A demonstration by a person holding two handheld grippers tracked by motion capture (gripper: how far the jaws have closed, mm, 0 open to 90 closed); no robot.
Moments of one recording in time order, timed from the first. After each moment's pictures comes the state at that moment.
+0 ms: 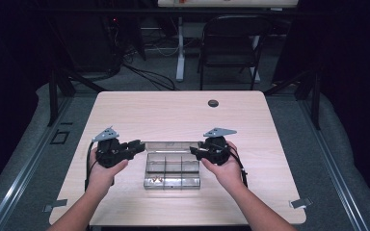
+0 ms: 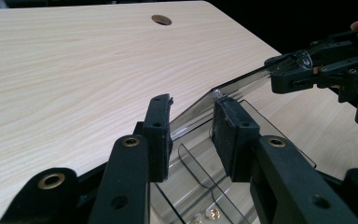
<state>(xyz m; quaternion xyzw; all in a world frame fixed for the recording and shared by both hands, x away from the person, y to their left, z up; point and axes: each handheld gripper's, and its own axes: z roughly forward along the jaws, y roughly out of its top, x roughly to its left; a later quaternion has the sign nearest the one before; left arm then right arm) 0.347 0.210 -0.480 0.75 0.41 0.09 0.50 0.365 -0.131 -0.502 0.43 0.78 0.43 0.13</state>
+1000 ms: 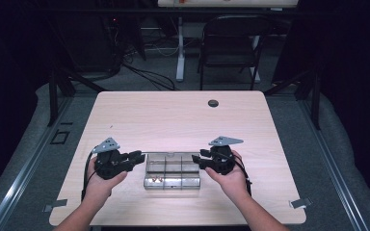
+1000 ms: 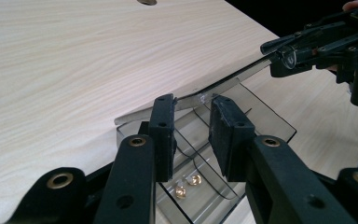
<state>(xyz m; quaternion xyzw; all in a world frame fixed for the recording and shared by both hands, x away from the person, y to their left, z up) 0.319 0.207 -0.486 0.78 0.39 0.08 0.49 0.340 -0.142 -0.510 0.43 0.77 0.45 0.11</state>
